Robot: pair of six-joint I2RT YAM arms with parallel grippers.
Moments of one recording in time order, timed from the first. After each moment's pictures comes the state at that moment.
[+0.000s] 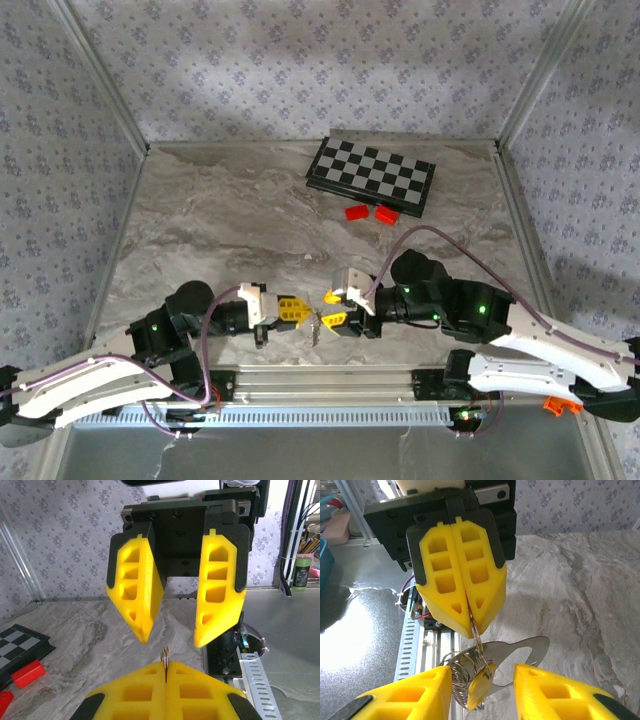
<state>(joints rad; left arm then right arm) -1.17 0.57 0.58 -0.05 0.29 0.10 1.18 0.86 1.00 -0.55 -0.26 -0.14</state>
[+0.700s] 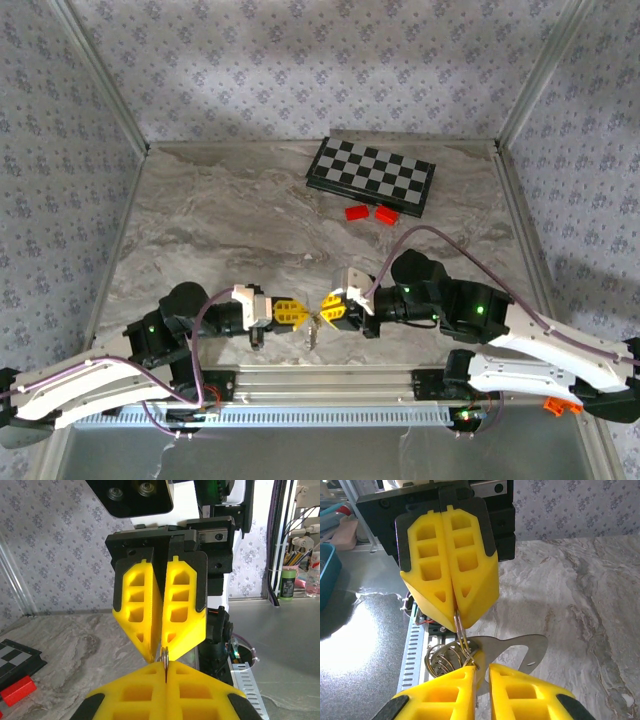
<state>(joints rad) -1.17 0.55 0.58 -0.02 0.33 0.08 1.18 0.86 0.98 -0.51 -0.29 -0.13</state>
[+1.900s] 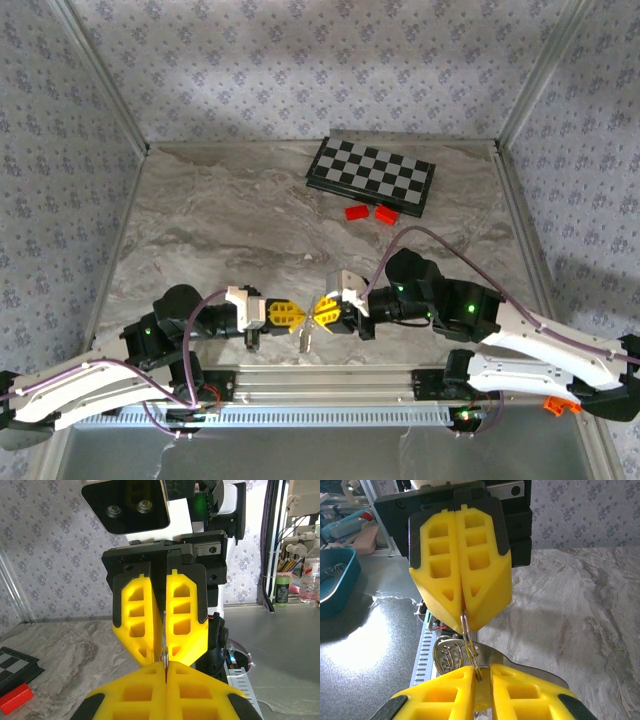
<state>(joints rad) -1.17 0.52 0.57 -0.01 0.34 0.08 1.18 0.88 0.96 -0.44 -0.37 -0.14</state>
